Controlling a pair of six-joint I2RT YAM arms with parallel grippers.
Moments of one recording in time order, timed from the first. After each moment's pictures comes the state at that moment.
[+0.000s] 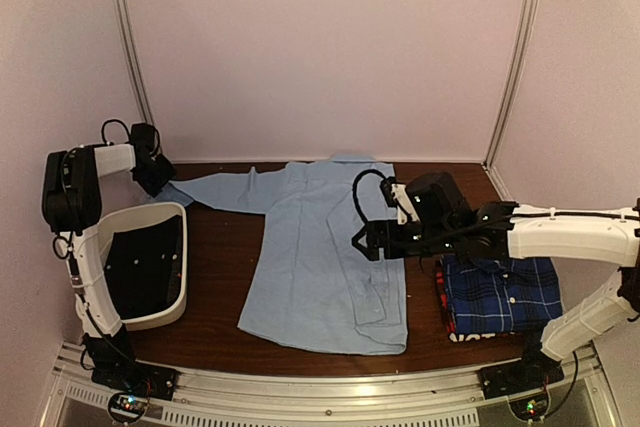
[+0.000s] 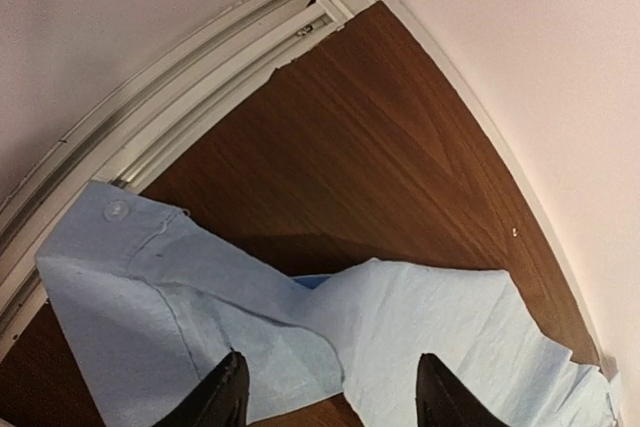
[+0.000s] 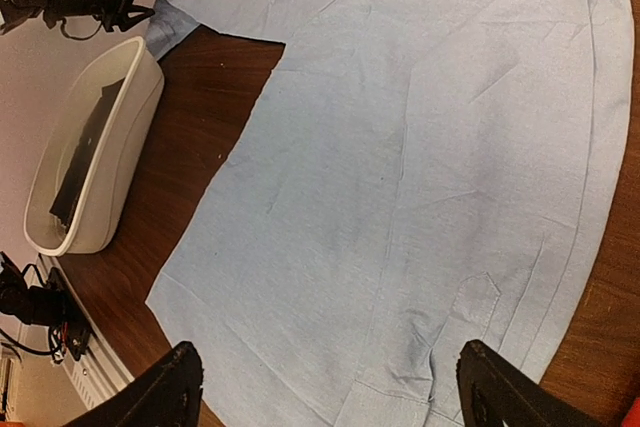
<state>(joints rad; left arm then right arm) 0.10 2.10 1.60 -0.38 -0.02 -0.76 0.90 1.36 0.93 -0.22 0.05 0.61</state>
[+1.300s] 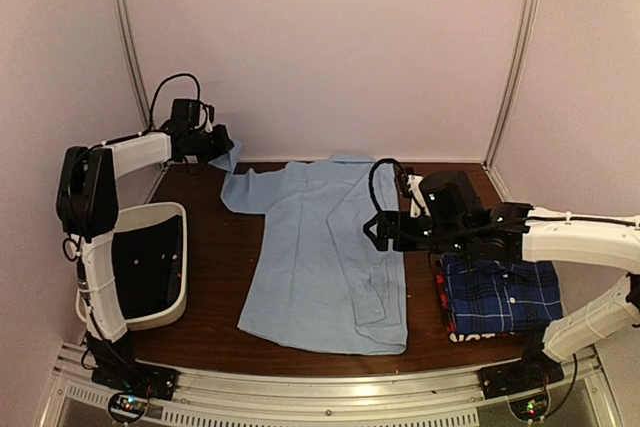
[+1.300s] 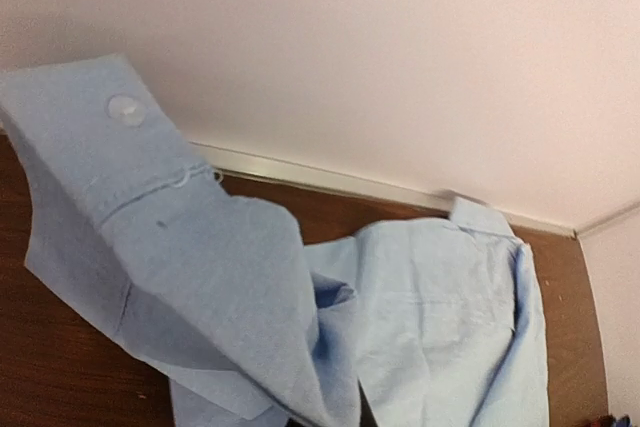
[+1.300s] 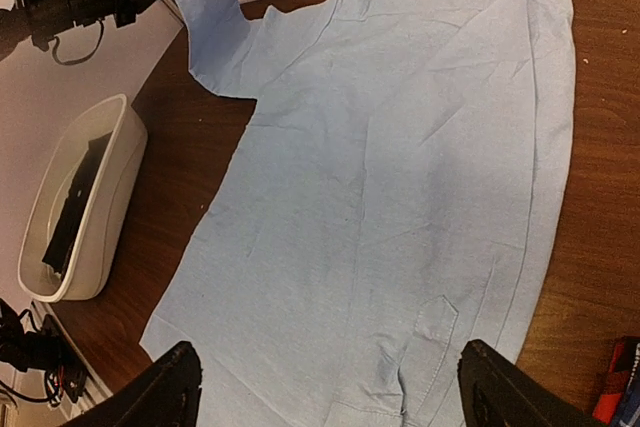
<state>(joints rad) -0.14 2.08 1.70 -0.16 0.23 -0.50 0.90 1.29 0.90 -0.21 0.16 0.64</state>
